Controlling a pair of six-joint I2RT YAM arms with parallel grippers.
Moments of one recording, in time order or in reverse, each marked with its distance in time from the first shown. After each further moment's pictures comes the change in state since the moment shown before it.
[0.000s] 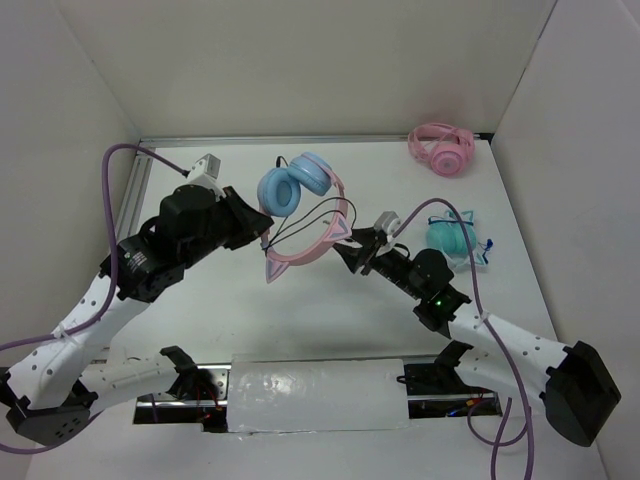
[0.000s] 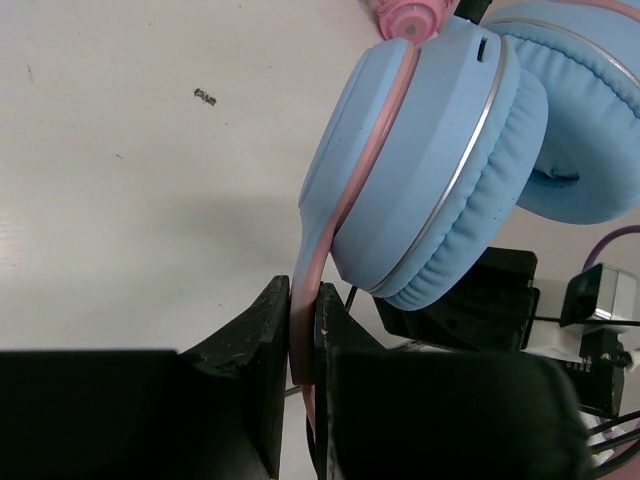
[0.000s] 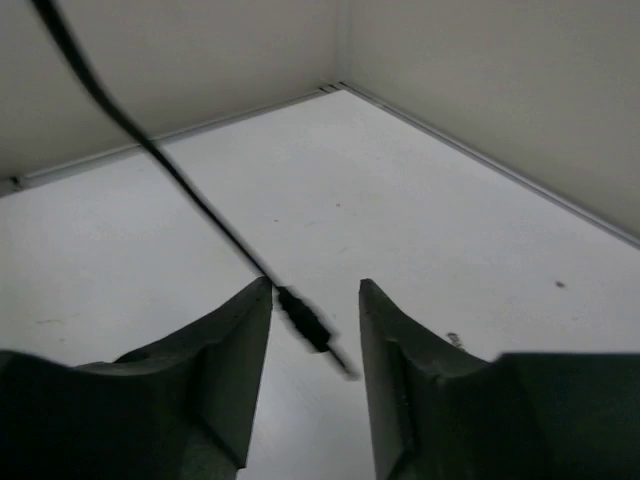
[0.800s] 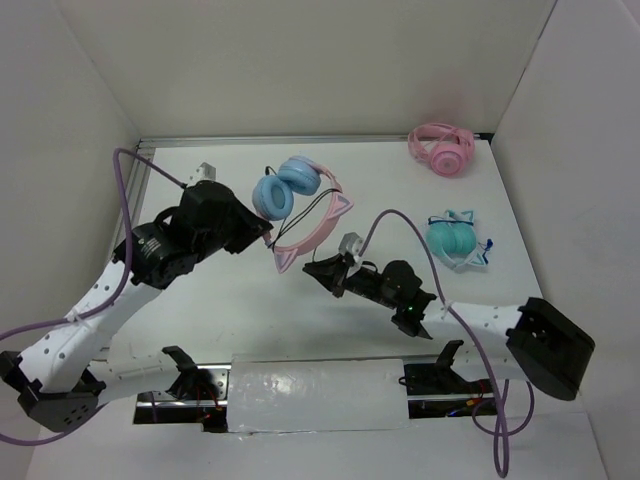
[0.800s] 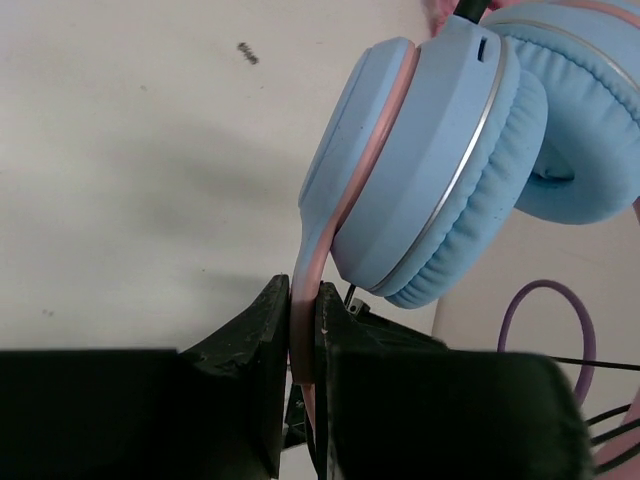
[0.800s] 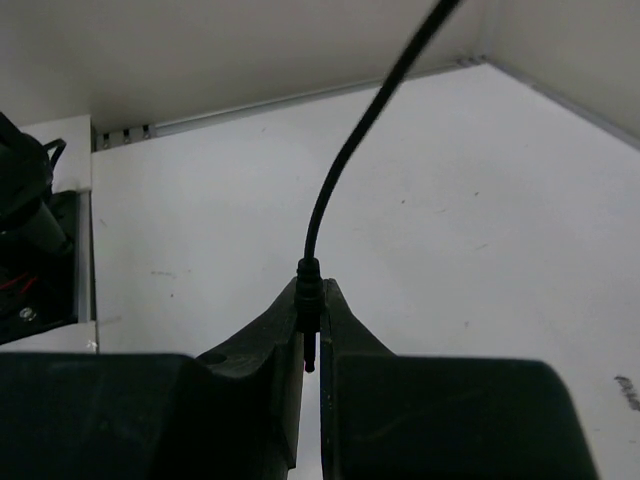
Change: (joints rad) left arm -0.003 0.066 0.053 -0.136 -0.056 -0.263; right arm 0.174 0.232 -0.048 0.259 -0.074 0.027
